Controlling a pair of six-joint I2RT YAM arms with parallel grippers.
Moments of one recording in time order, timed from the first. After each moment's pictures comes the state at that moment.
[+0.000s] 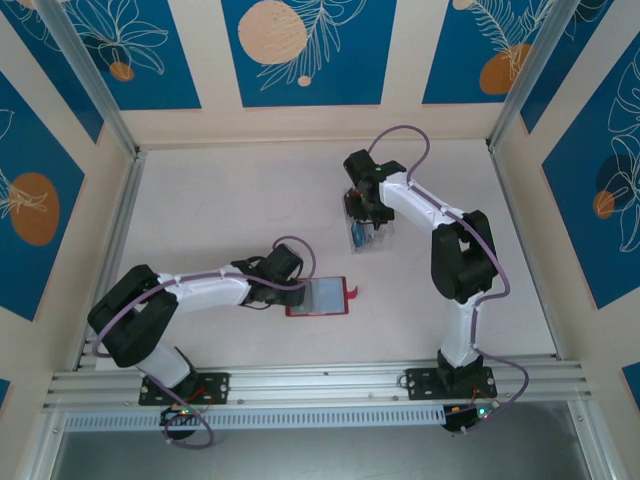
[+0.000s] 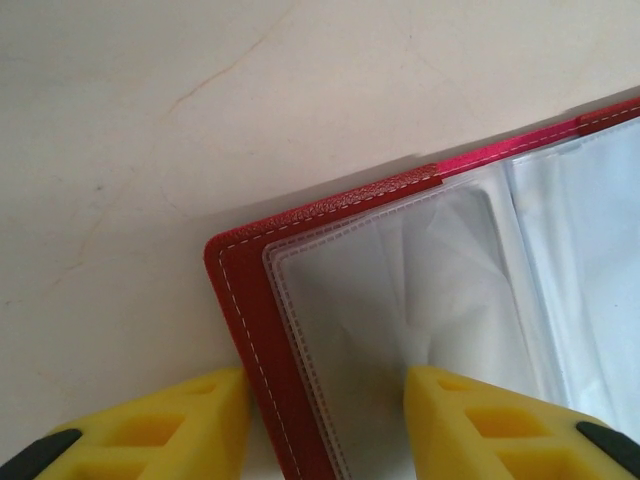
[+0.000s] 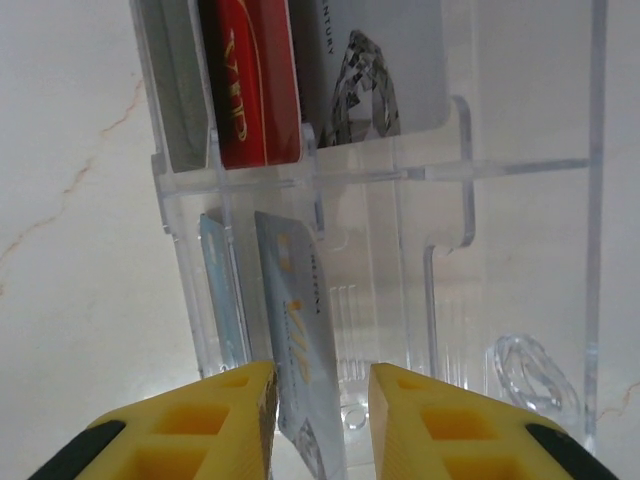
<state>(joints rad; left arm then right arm) -0.81 1.56 0.77 -0.33 -0.03 -0.58 0.45 1.97 1.63 -1.00 0.19 0.43</state>
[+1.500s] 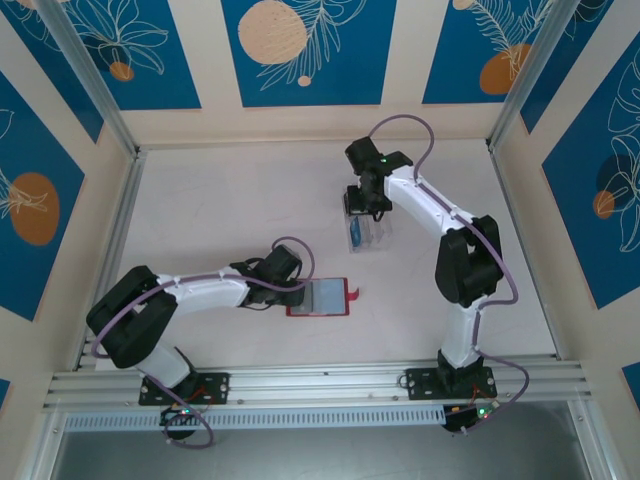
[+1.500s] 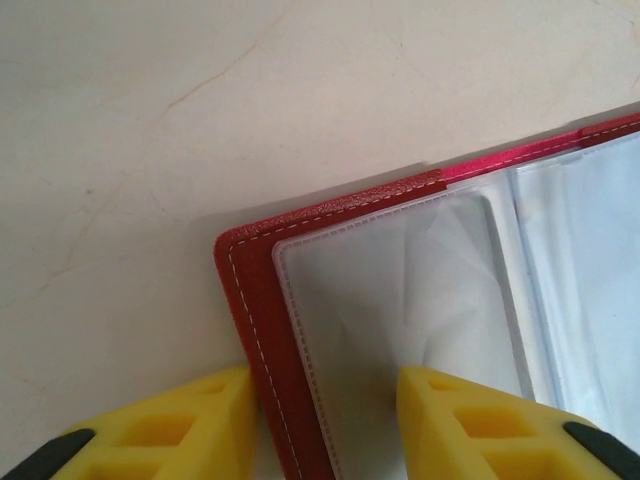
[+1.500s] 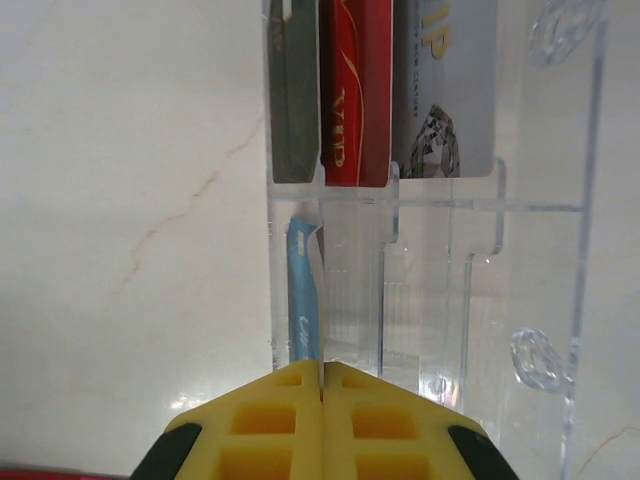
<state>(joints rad) -0.81 1.55 0.74 -0.29 -0.02 -0.59 0.46 1.92 1.71 -1.03 0.09 0.38</state>
